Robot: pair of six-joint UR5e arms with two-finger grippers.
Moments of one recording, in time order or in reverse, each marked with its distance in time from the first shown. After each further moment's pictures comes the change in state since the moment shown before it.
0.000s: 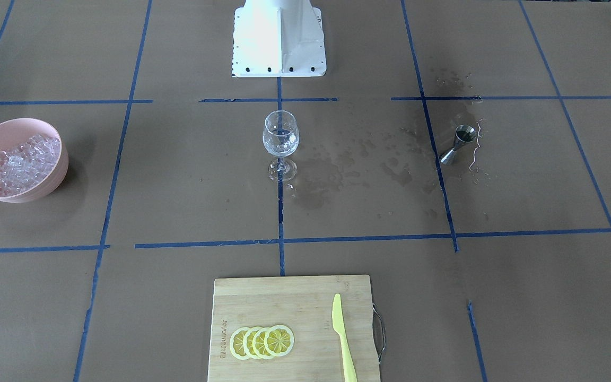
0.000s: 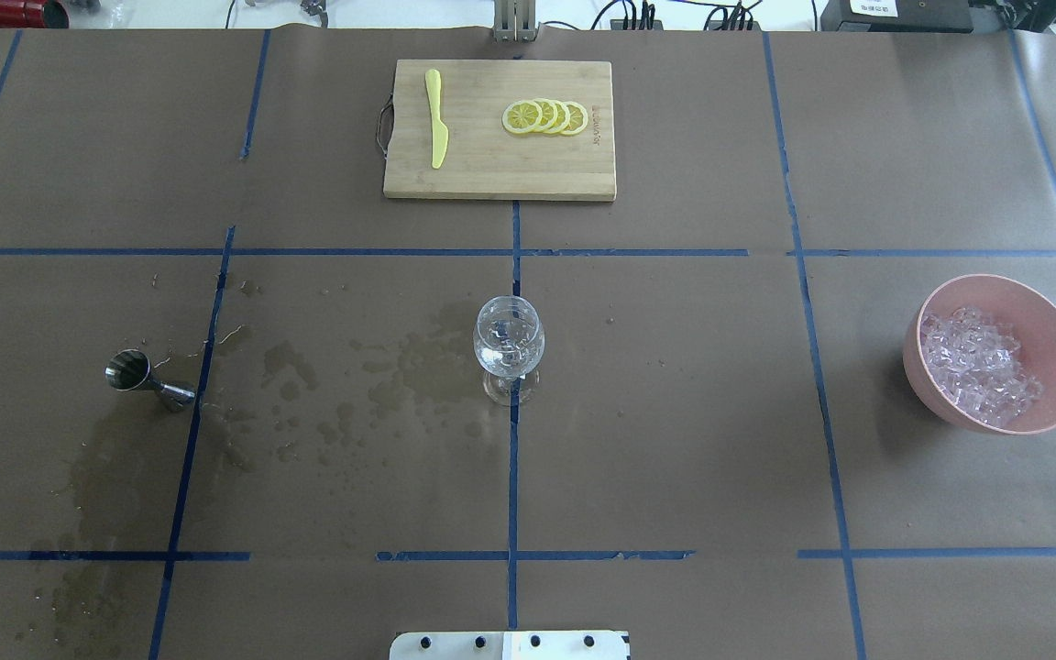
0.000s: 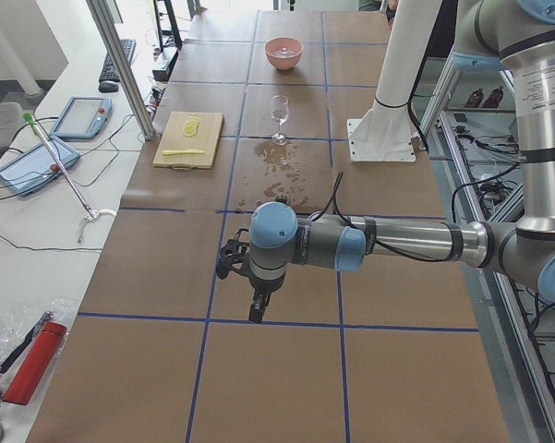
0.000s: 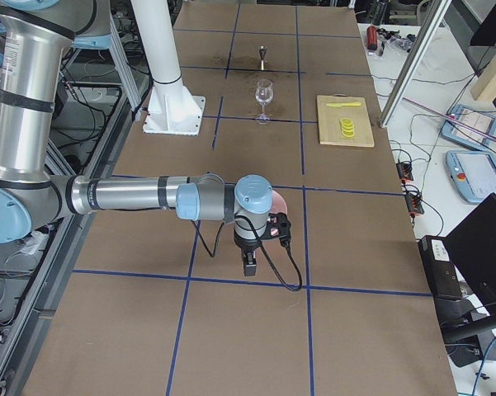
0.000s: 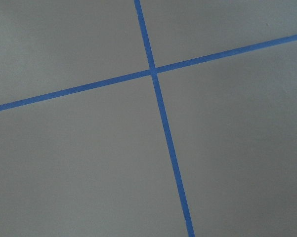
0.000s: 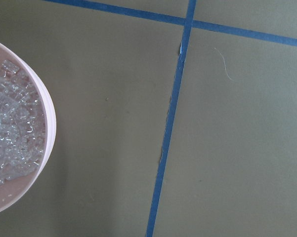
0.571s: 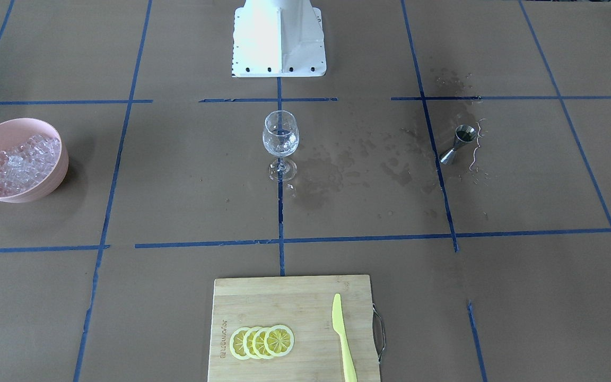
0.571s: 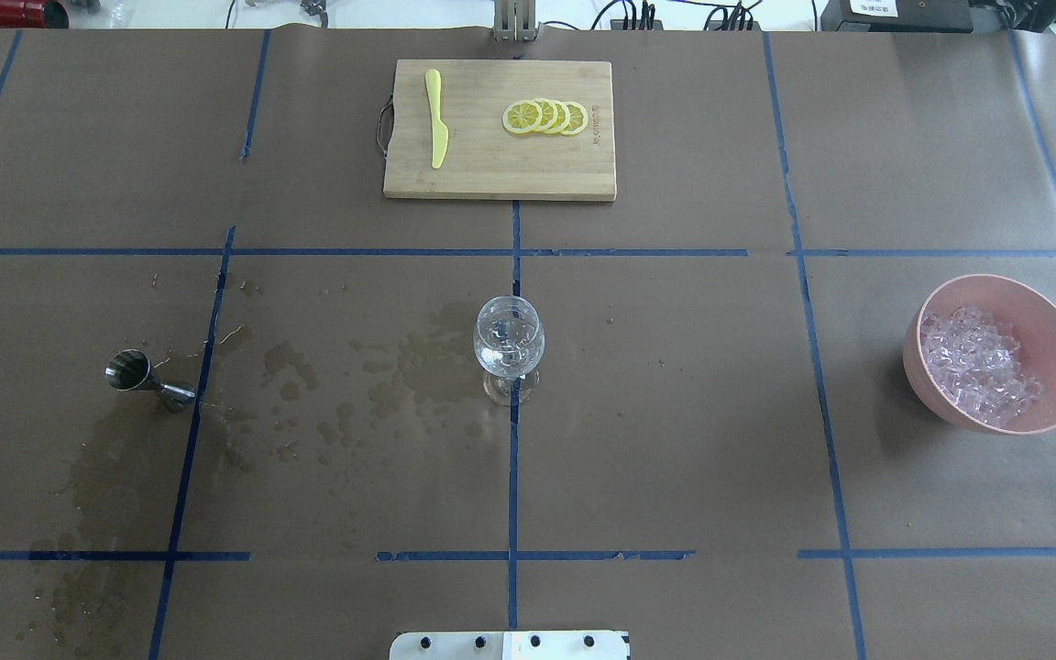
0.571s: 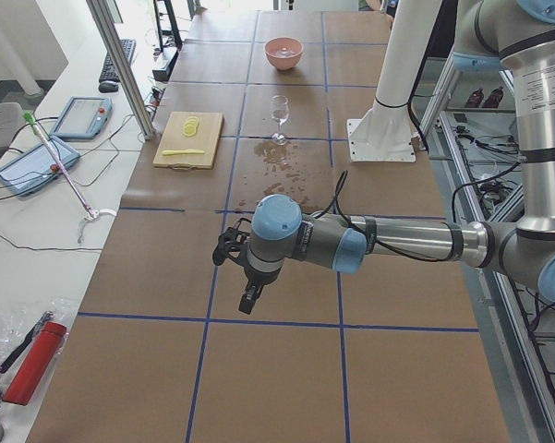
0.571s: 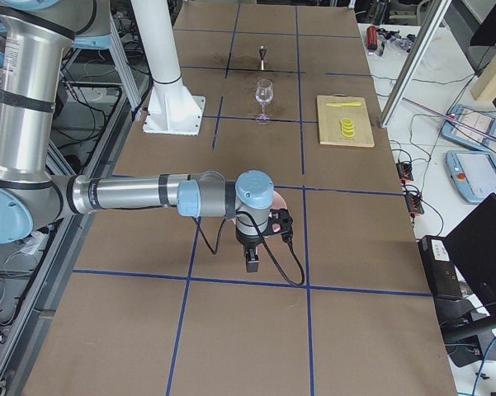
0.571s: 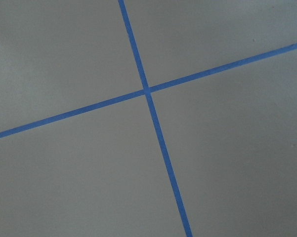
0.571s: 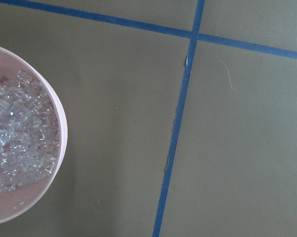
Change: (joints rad) left arm 0.001 0.001 0.001 -0.153 -0.003 0.001; right arm 0.000 0.015 0.024 0.000 0.003 0.010
